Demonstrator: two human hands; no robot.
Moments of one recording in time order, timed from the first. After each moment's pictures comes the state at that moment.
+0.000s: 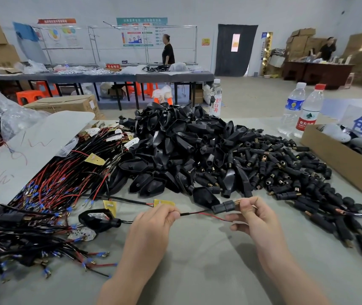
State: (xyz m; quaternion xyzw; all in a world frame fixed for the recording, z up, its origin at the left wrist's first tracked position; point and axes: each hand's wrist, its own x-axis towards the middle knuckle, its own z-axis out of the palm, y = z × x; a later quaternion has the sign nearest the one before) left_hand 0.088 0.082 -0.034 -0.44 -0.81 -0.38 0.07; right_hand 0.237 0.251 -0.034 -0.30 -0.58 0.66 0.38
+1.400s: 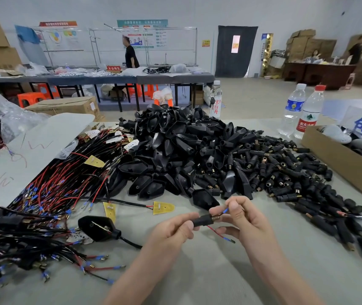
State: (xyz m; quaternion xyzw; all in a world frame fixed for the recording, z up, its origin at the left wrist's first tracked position) left_hand 0.111 0.093 -0.020 -0.35 -0.68 -0.58 -0.29; right_hand 0.236 0.230 -0.023 -0.18 -0.62 0.69 0.34
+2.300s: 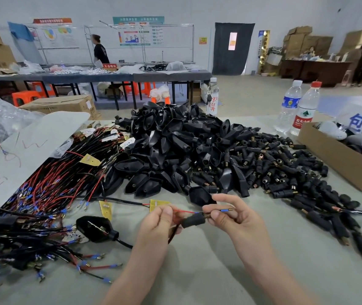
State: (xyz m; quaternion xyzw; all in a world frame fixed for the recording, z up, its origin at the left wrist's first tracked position) left_hand 0.113 0.099 -0.022 -0.22 -0.64 -0.70 -0.24; right_hand 0.232 0.222 -0.021 -0.19 -0.58 0.71 0.35
